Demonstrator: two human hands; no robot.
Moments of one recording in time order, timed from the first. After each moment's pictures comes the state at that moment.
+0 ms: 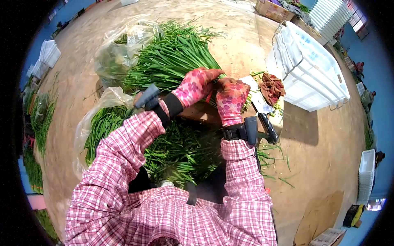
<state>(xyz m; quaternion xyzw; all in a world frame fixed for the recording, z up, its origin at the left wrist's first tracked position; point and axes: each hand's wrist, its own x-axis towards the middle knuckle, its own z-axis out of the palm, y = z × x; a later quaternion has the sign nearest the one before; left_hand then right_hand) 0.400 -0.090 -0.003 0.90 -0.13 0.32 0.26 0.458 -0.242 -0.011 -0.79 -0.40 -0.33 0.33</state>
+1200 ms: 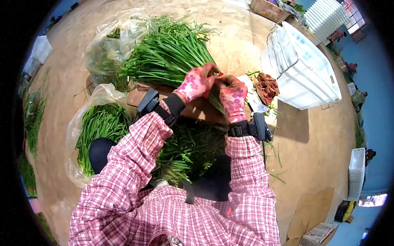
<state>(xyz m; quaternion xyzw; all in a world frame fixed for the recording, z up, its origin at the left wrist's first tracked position) 0.406 -0.099 -0.010 0.87 0.04 0.24 0.44 0.449 -0.240 0.002 -0.77 -0.27 -0.02 0.58</state>
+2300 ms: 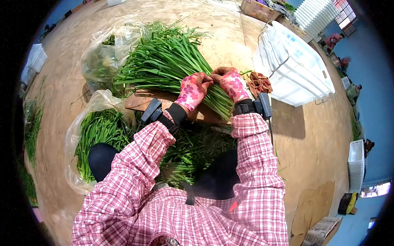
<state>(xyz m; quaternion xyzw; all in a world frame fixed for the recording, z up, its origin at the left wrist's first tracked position) 0.398 -0.126 -0.017 0.84 0.10 0.33 0.42 0.503 -0.241 0.035 -0.84 -0.29 0.16 0.42</state>
